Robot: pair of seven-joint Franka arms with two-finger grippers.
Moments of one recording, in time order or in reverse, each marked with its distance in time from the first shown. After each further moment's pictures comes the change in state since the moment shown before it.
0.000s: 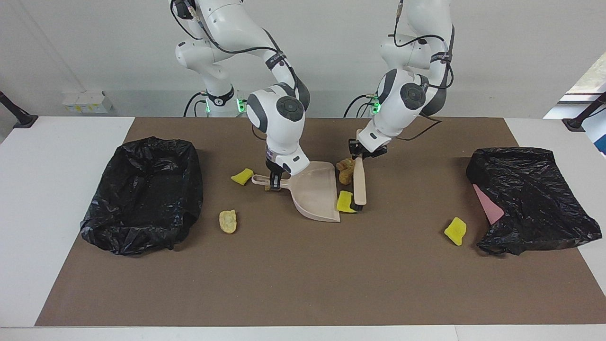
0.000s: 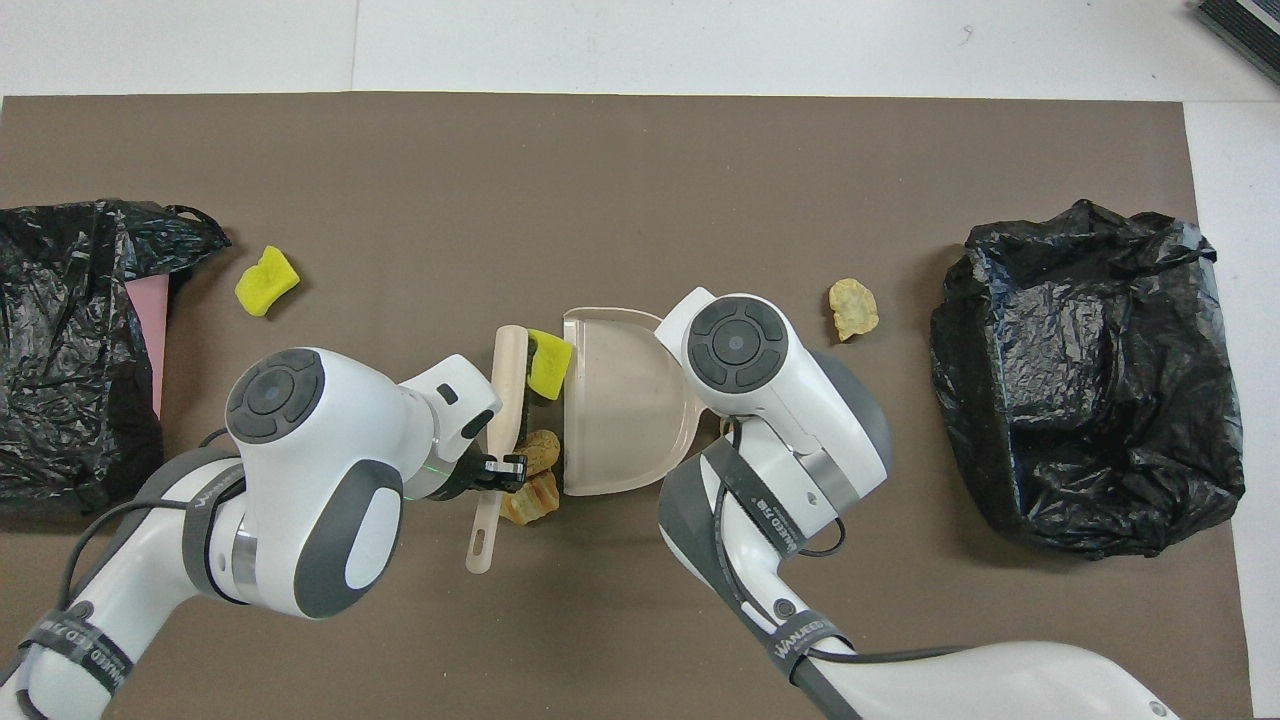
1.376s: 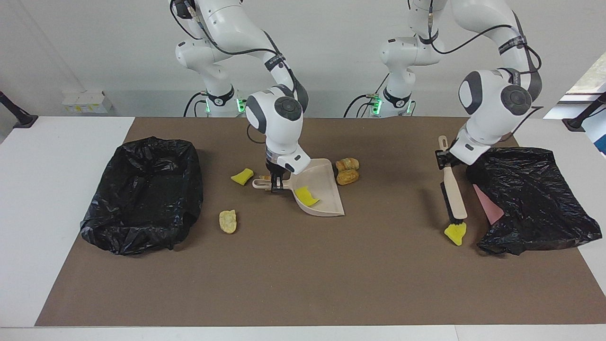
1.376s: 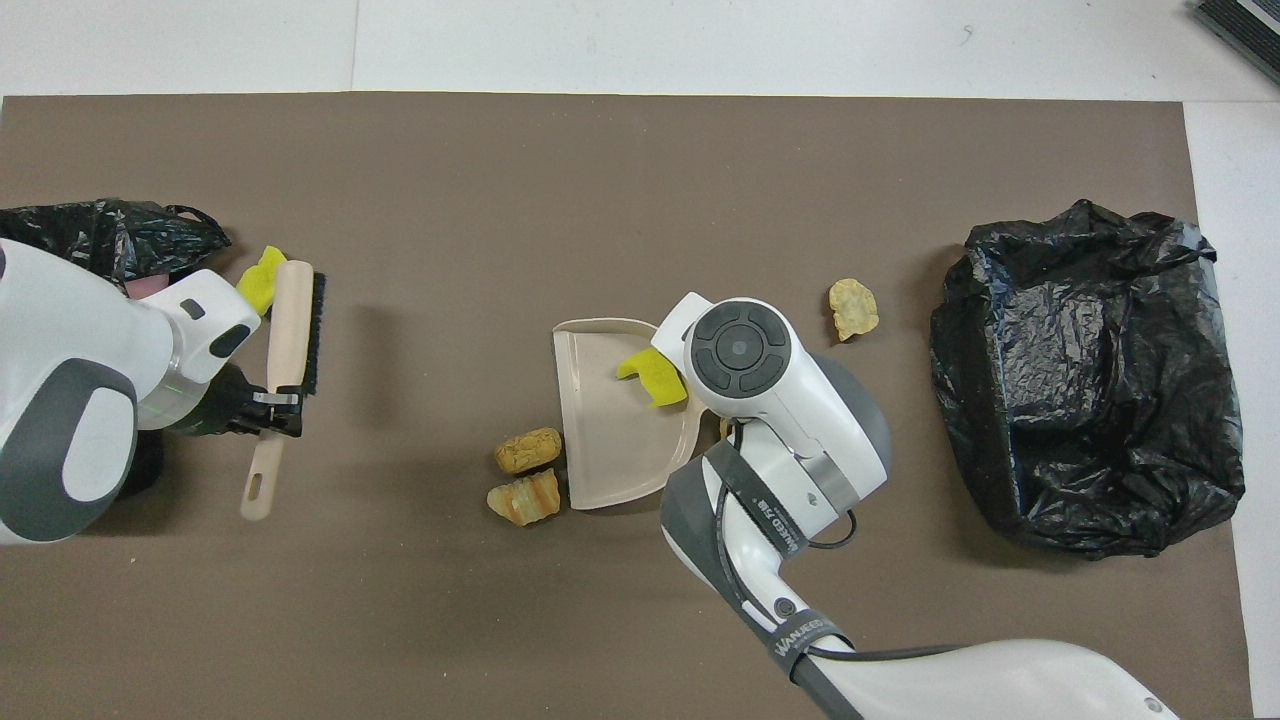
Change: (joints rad) left arm 0.475 0.125 0.040 0.256 0.456 -0.209 0.251; right arm -0.001 -0.004 -0.002 -0.033 -0.004 0.069 -0.129
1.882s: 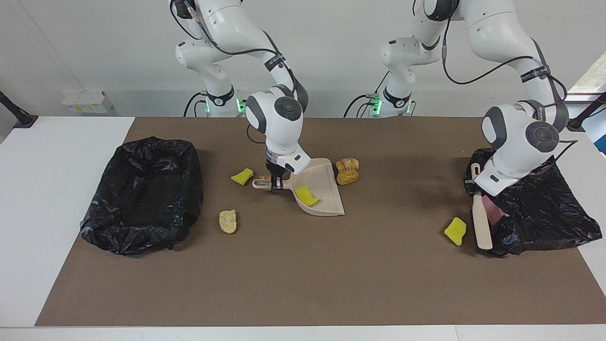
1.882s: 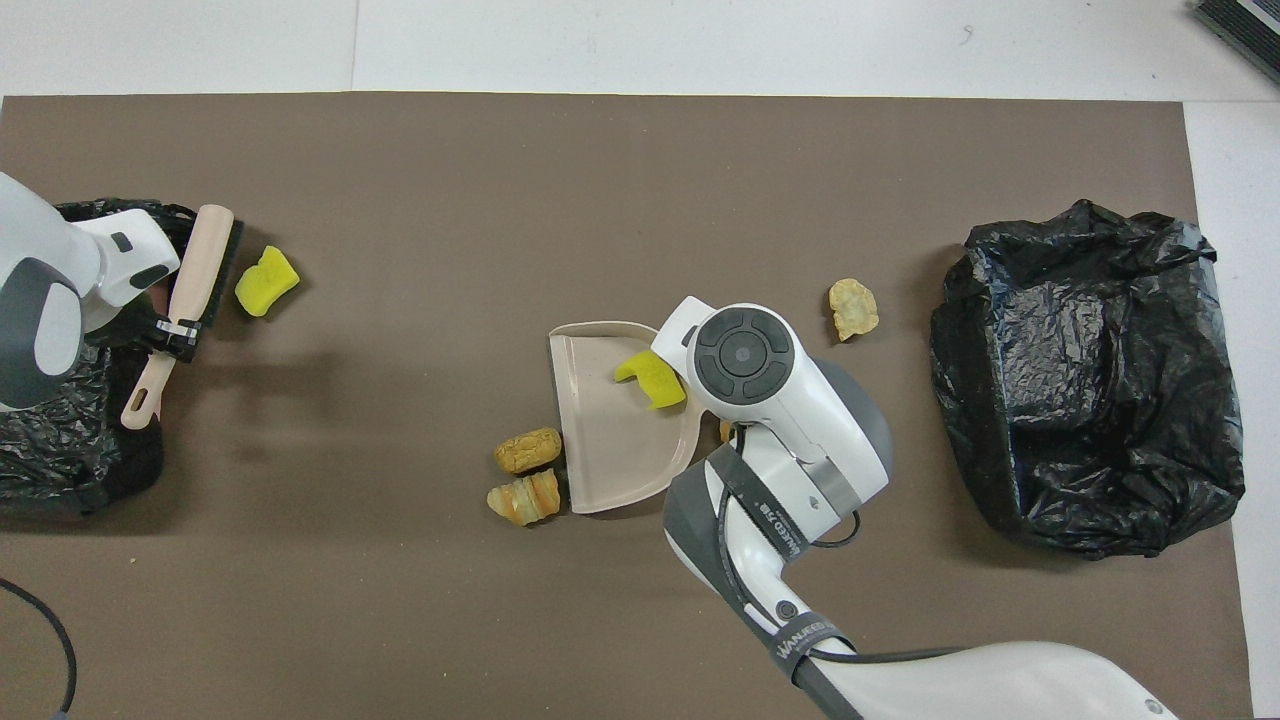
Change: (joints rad) left arm 0.043 0.177 -0.025 0.158 0.096 0.050 0.107; right arm 0.000 0.000 0.000 -0.001 0.000 0.001 0.000
